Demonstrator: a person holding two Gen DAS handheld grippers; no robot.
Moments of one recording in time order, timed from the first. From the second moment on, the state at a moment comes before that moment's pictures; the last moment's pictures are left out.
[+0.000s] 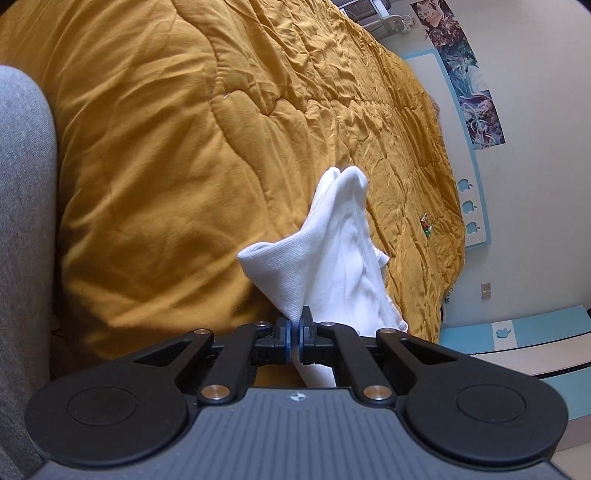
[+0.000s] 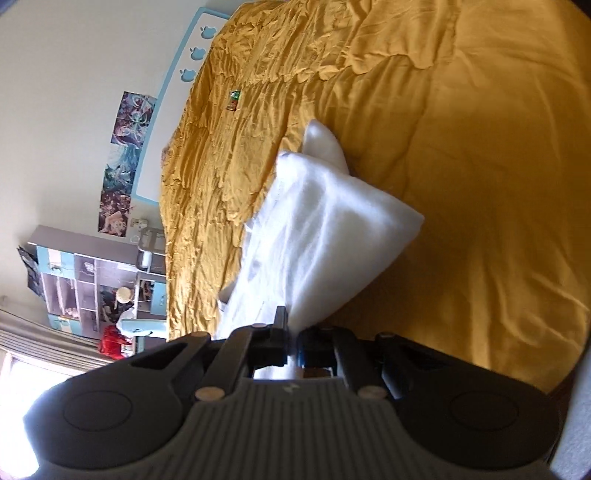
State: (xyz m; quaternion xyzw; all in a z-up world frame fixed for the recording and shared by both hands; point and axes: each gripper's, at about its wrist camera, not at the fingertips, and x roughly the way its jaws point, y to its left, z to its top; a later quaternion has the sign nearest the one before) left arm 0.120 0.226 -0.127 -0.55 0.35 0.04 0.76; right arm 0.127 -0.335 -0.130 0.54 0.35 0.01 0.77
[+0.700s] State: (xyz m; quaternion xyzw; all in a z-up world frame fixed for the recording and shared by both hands) left arm 0.088 0.193 -0.014 -0.24 0.20 0.08 0.95; right arm 0.033 -0.300 -0.001 0.19 0.09 -0.06 0.98
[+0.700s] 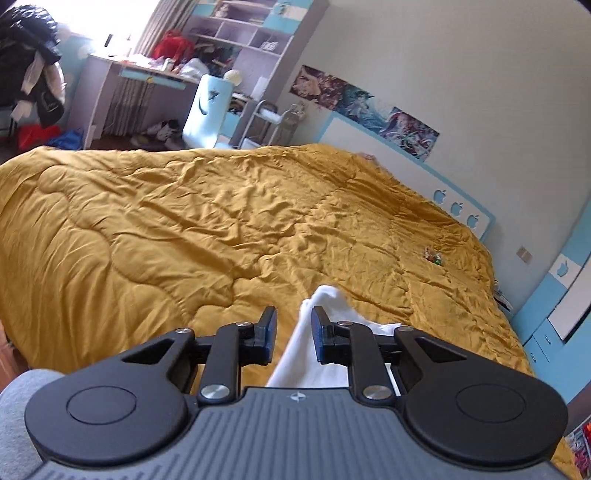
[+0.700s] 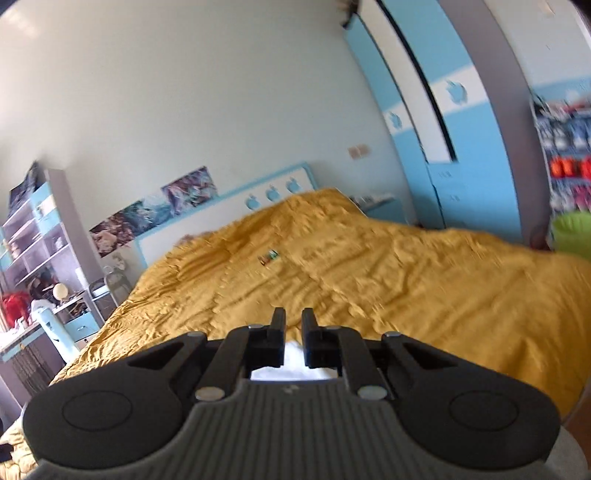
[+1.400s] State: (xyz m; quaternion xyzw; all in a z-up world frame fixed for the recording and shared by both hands) left arm 0.142 0.076 -0.112 -0.12 0.26 -0.05 0.96; right arm 0.131 -0.140 -0.142 -0.02 0.21 0.11 0.97
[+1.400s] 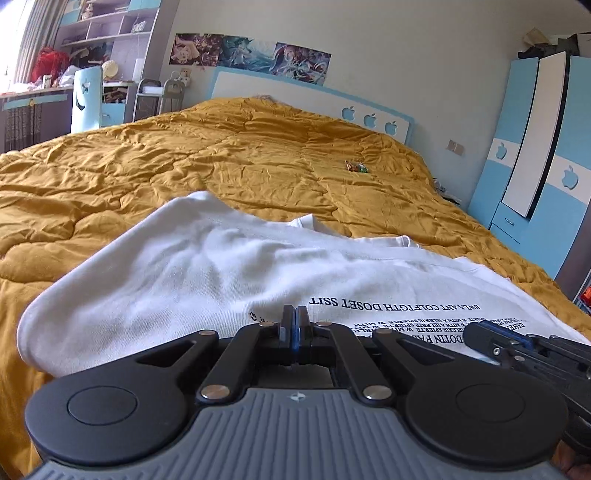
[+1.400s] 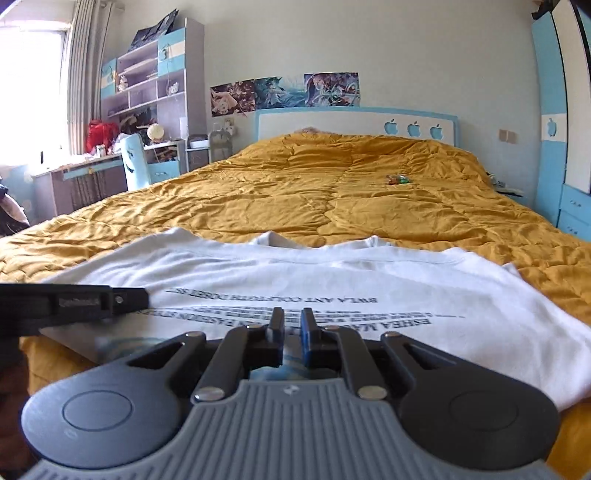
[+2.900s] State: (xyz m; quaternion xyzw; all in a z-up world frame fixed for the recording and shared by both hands) left arm 0.247 0.272 -0.073 -0.29 0.31 0.04 0.90; right arm 0.175 -0.364 -0.068 0.24 0.21 0.05 0.94
